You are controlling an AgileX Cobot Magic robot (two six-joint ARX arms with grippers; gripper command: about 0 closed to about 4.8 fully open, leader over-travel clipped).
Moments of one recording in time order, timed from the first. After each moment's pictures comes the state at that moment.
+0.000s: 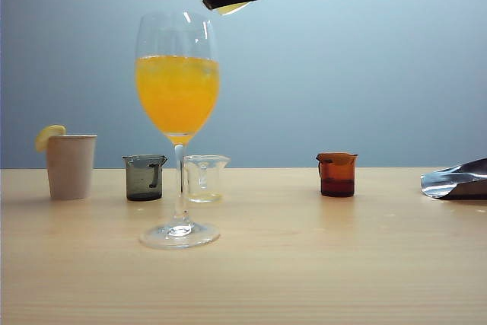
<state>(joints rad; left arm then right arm) -0.53 0.75 0.96 -0.65 0.18 0.10 0.82 1.35 0.99 0.16 0.11 -0.71</state>
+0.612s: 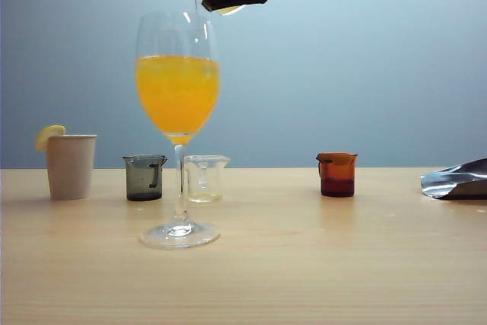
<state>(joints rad) -0.53 0.75 0.96 -0.65 0.18 0.10 0.83 1.35 0.99 0.16 0.11 -0.84</state>
